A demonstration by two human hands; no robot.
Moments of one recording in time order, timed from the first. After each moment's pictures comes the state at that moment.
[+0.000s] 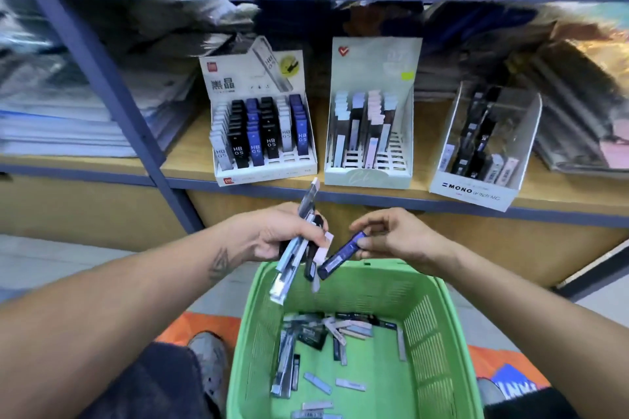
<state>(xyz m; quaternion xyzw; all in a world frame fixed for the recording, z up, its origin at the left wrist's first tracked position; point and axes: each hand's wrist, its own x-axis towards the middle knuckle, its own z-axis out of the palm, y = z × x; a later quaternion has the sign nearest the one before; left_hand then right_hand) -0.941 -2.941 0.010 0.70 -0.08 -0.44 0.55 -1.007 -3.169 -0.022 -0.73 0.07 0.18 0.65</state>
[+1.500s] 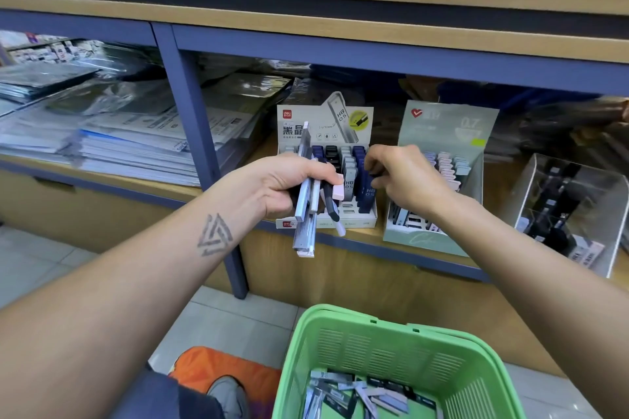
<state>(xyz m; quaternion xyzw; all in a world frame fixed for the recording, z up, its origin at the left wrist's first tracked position) -0.876 -2.874 0.128 0.65 0.00 -0.30 0.70 -0.878 -3.088 0.108 -0.97 -0.11 -0.13 0.16</state>
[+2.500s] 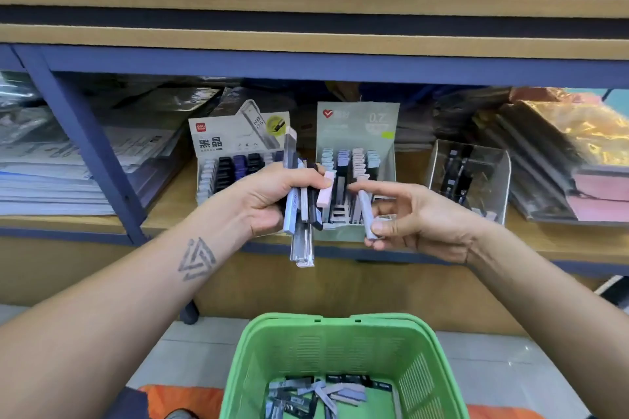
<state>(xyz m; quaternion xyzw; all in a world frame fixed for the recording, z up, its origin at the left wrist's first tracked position) -0.907 -2.969 0.134 0.59 -0.08 -0.33 0.74 -0.984 -3.197 0.104 -0.65 -0.03 0.18 0.73</state>
